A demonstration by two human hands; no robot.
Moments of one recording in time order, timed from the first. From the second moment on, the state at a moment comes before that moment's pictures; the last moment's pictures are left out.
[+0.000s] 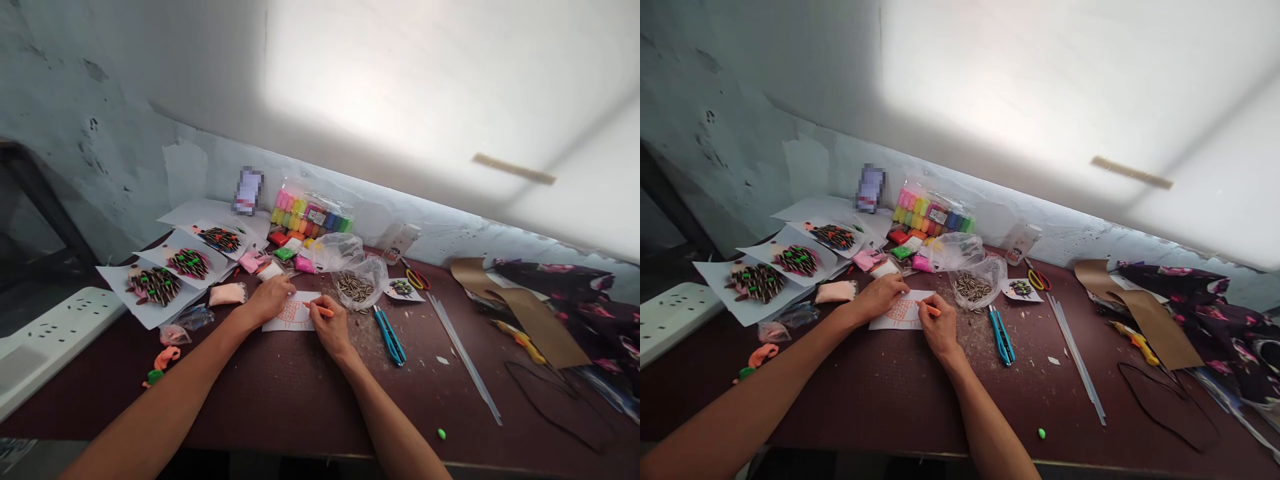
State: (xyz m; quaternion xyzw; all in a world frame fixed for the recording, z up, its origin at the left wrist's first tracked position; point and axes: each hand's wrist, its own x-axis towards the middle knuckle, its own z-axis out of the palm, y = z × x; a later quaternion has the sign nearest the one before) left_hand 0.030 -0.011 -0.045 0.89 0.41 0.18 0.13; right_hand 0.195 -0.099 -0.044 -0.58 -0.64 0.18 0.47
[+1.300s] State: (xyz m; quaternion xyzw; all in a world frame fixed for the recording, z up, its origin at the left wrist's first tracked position) left_hand 0.028 -0.004 -0.063 0.89 0.39 0.22 0.11; right_hand 0.193 -0.101 -0.040 -0.59 -0.65 0.17 0.46
